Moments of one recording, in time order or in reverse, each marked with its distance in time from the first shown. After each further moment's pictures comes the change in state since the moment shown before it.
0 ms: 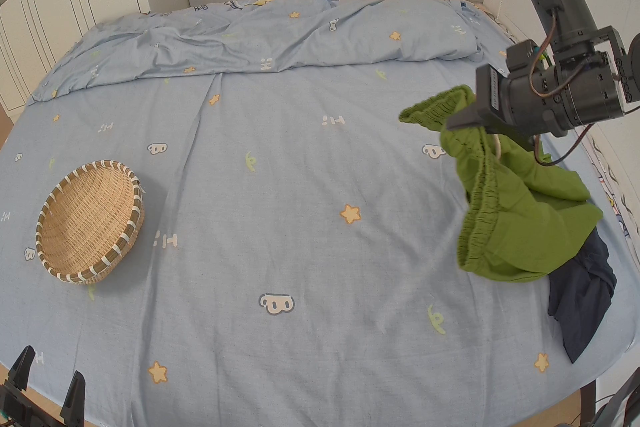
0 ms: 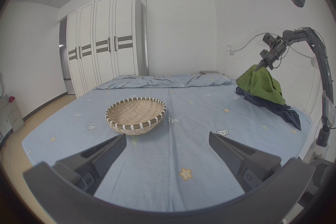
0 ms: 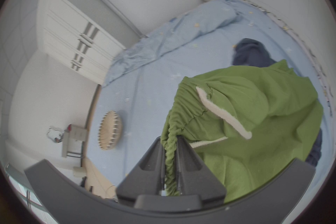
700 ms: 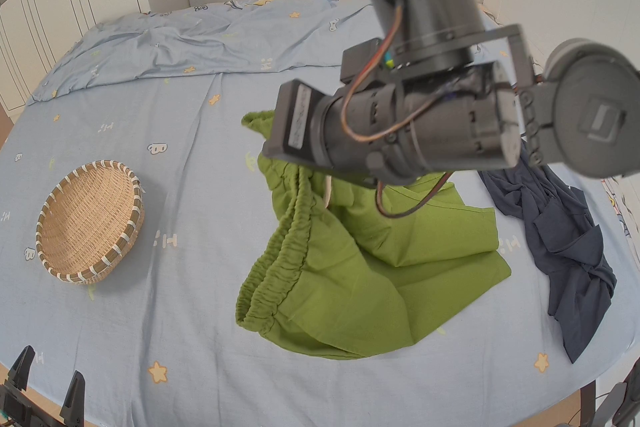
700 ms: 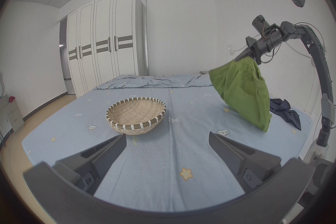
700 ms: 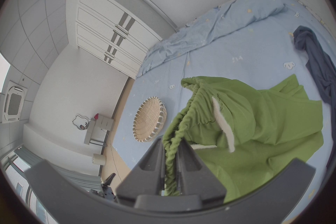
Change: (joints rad) left arm 0.000 0.000 0.000 0.000 0.000 0.000; right arm 0.438 0.202 -0.120 -0.216 -0.156 0.150
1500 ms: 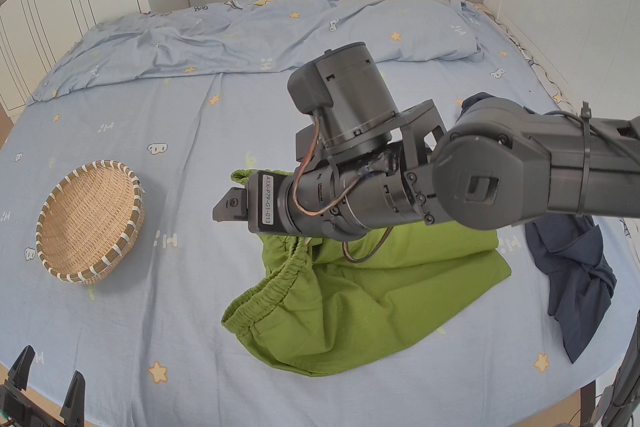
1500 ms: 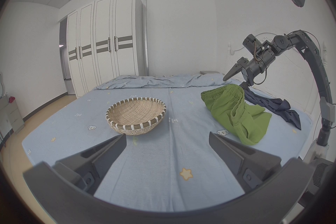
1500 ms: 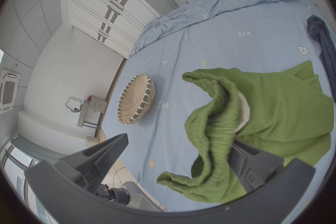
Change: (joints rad) left arm 0.001 0.000 0.000 0.000 0.000 0.003; right arm -0.021 0.161 0.011 -0.008 0.081 -0.072
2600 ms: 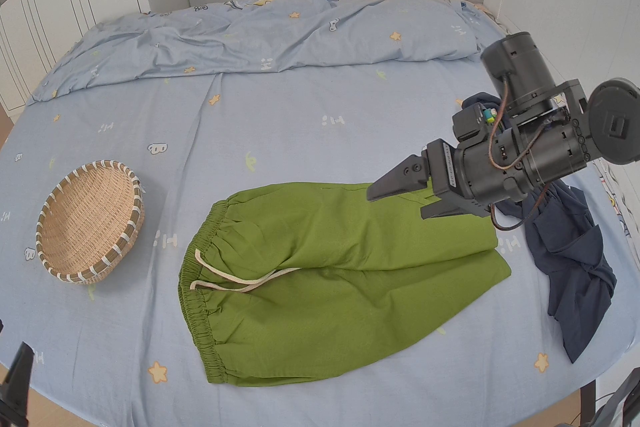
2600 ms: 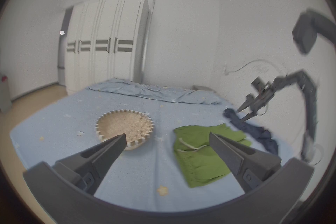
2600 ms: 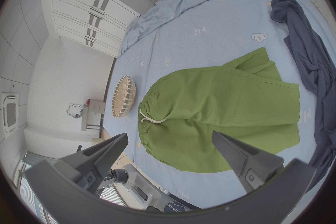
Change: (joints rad) left arm -0.085 0.114 -0.318 0.139 -0.030 -0.181; right arm -0.342 -0.304 0.309 0.127 0.302 -0.094
